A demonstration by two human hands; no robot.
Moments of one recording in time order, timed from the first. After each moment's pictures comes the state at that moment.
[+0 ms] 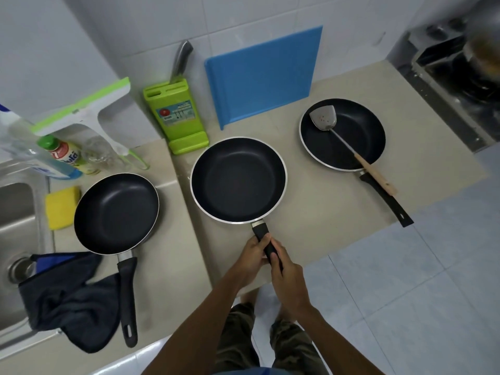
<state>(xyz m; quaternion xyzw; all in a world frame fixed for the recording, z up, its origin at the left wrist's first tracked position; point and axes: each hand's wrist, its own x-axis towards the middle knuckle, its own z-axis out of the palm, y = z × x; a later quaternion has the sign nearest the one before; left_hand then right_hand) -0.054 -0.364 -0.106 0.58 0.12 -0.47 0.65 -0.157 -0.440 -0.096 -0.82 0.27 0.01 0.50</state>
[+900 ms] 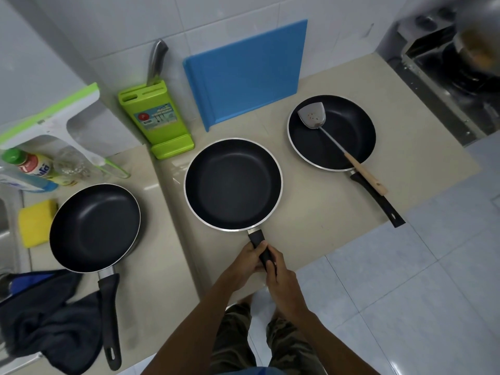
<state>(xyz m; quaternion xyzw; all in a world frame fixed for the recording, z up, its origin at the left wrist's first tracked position) -0.044 -0.379 -0.113 0.62 0.10 -0.53 0.57 -0.159 -0.461 -0.127 -0.79 0.31 0.11 0.52</state>
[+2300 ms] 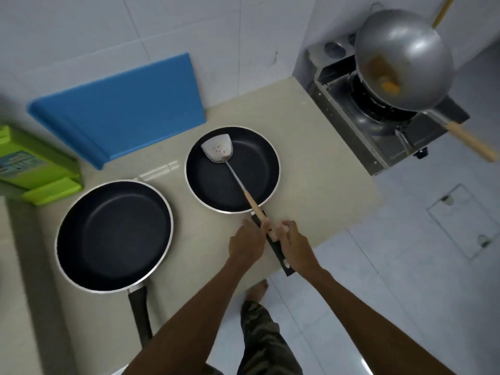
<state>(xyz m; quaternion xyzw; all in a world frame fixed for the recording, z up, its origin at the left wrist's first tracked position) -0.030 -0.728 -0.084 0.89 -0.07 -0.38 0.24 -0.121 -0.839 -0.084 -0.80 0.38 0.13 0.45</state>
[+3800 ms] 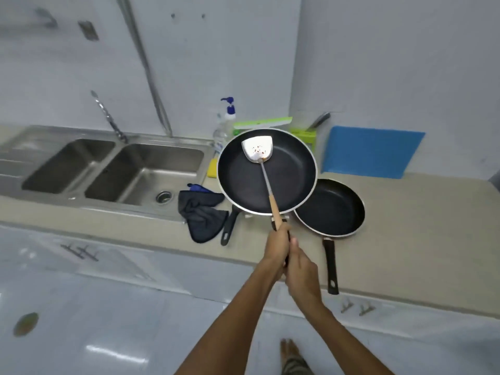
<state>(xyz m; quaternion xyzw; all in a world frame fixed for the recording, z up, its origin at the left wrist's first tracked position) -0.176 -0.275 0.071 0.59 0.27 -0.16 0.74 -0.240 -0.341 0.073 -0.81 0.17 0.08 0.56</state>
